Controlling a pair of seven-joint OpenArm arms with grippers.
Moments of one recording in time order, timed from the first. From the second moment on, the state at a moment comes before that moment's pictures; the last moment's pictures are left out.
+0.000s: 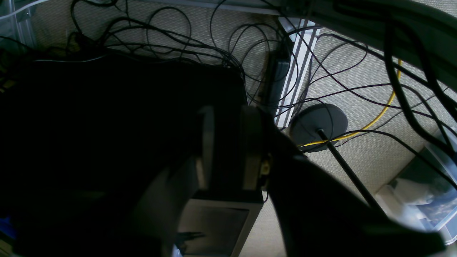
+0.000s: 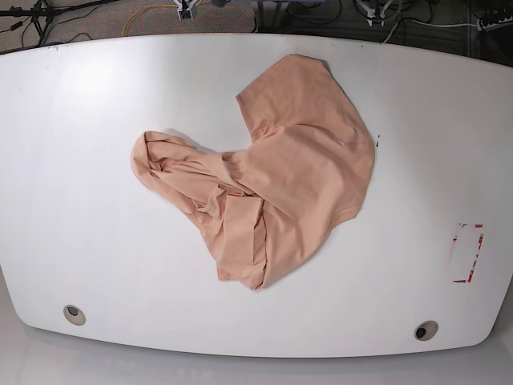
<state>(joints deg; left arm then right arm) 10.9 -7.5 -10.4 10.6 3.0 -9.6 -4.3 -17.3 2.2 17.1 19.3 -13.1 19.0 5.1</state>
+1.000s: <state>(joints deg) 11.3 -7.5 -10.7 10.5 3.0 -9.6 -4.5 -17.5 2.2 17.1 19.8 -13.0 18.9 5.3</state>
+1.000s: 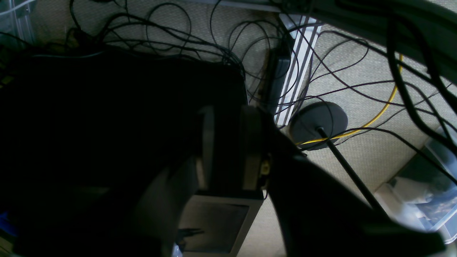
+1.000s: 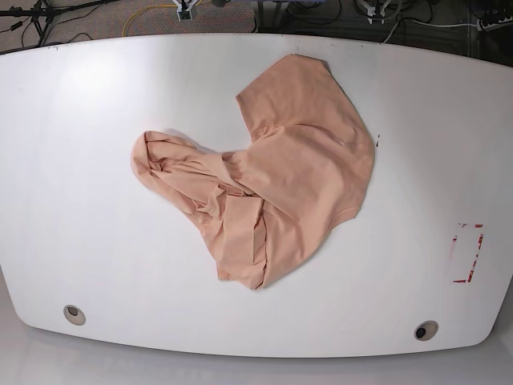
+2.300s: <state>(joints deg) 13.5 -7.5 -11.1 12.7 2.8 -9.6 -5.4 -21.8 1.9 17.3 26.0 -13.1 18.9 4.6</state>
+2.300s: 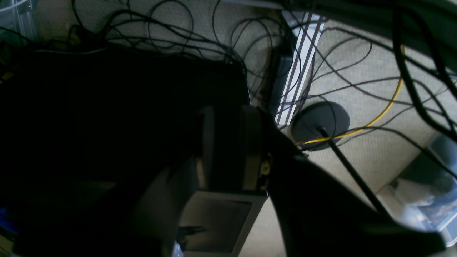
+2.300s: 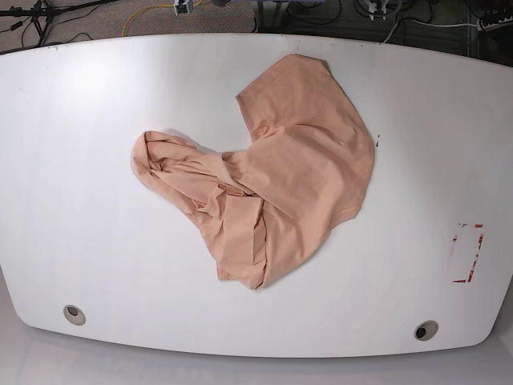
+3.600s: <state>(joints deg) 33.1 -7.7 -11.5 40.2 2.9 -6.9 -7.4 -39.9 -1.4 17.1 54.8 -13.0 19.3 4.4</state>
